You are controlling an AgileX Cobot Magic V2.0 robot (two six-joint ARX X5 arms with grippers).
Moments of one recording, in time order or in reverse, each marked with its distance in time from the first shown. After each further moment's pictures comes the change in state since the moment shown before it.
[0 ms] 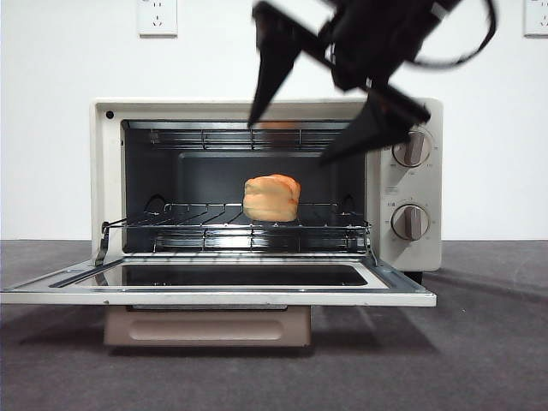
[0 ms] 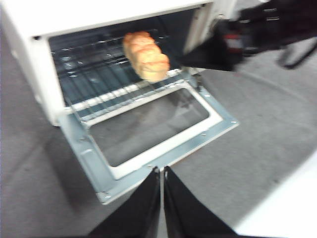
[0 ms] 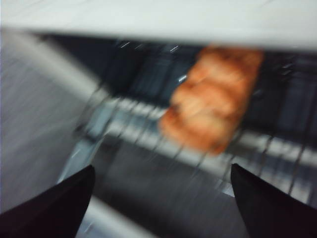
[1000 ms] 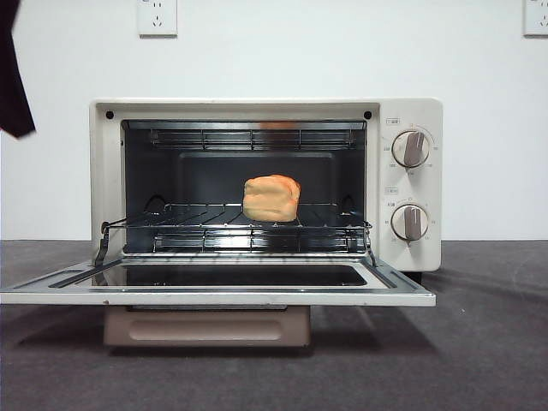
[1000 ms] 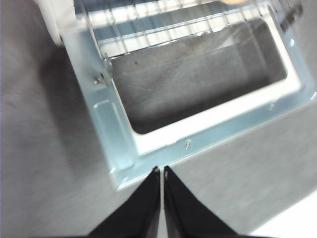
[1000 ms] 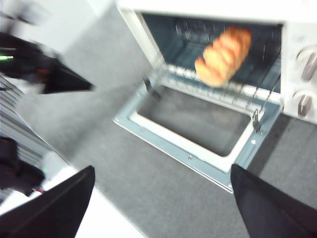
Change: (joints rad) left arm 0.338 0.556 -0.003 0.095 0.263 0.027; right arm 0.020 -0.778 0.000 -0.655 -0.073 -0.099
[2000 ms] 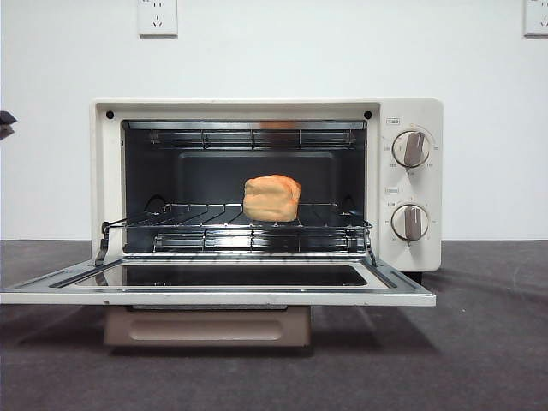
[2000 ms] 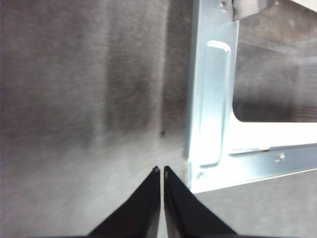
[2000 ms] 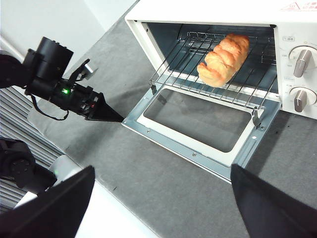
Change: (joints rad) left arm 0.233 0.124 -0.348 0.307 0.186 -0.185; right arm 0.000 -0.082 0.000 -0.051 0.001 0.034
